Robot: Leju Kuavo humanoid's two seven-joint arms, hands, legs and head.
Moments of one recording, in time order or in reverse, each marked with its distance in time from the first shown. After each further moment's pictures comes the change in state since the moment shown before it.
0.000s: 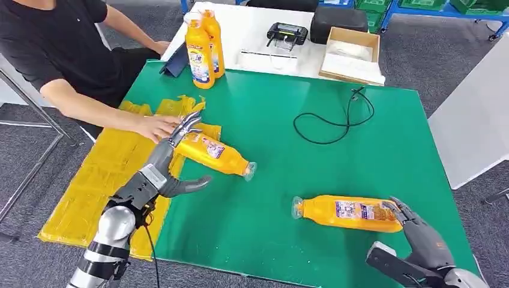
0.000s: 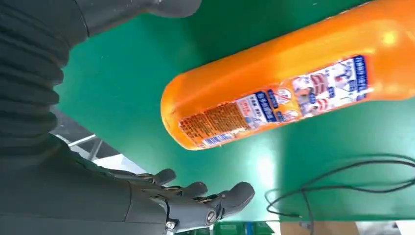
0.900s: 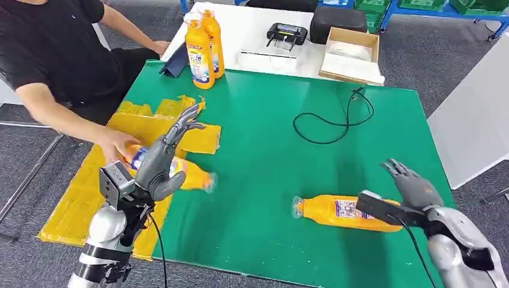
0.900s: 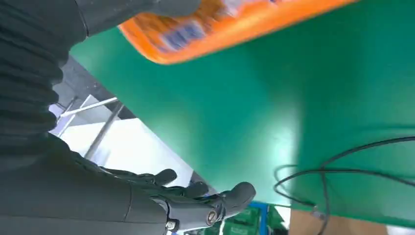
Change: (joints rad) left arm 0.000 -0.016 -0.017 -0.080 0.269 -0.130 0.020; right arm -0.465 -0.013 0.182 0.321 0.162 0.123 0.105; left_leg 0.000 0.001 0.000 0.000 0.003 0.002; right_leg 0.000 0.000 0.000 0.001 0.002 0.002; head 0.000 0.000
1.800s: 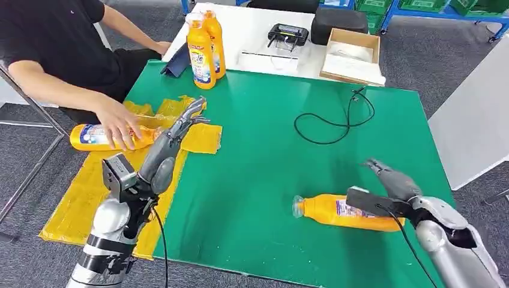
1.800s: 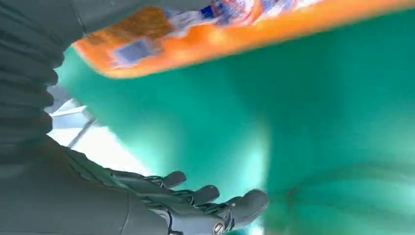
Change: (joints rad) left arm -0.028 0.005 -0.018 0.034 0.019 0.008 -0.001; right arm -0.081 -0.016 0.173 0.147 -0.045 -0.157 0.034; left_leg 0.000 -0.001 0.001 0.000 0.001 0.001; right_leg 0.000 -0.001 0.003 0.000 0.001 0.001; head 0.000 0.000
